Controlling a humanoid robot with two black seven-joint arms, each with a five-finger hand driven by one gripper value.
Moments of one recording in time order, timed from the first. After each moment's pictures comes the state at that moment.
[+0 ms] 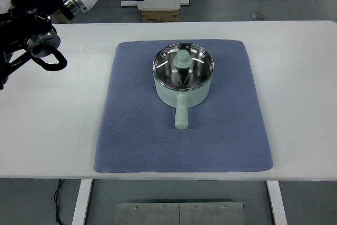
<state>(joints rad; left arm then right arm) -1.40 0.55 -0.08 -1.15 0.33 -0.15 -0.61 -0.03 0.00 0.47 0.13 -0.44 -0.04 0.03</state>
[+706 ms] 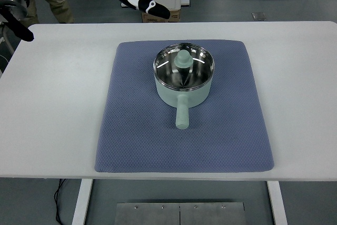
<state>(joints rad) -1.64 0.63 0.06 -1.21 0.33 -0.60 -0.61 -0.03 0.00 0.47 0.13 -0.44 -0.04 0.03</state>
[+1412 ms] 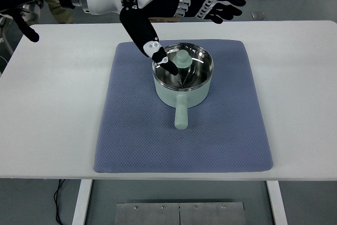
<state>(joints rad) -1.73 0.57 0.13 -1.29 0.58 -0.61 -0.60 -0.03 0.00 0.47 0.13 -0.44 -0.04 0.03</state>
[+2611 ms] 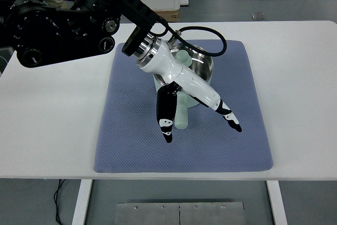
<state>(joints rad) -1.81 0.30 0.29 -1.29 1.07 -0.61 -0.59 -0.03 0.00 0.47 0.13 -0.44 -0.04 0.03</state>
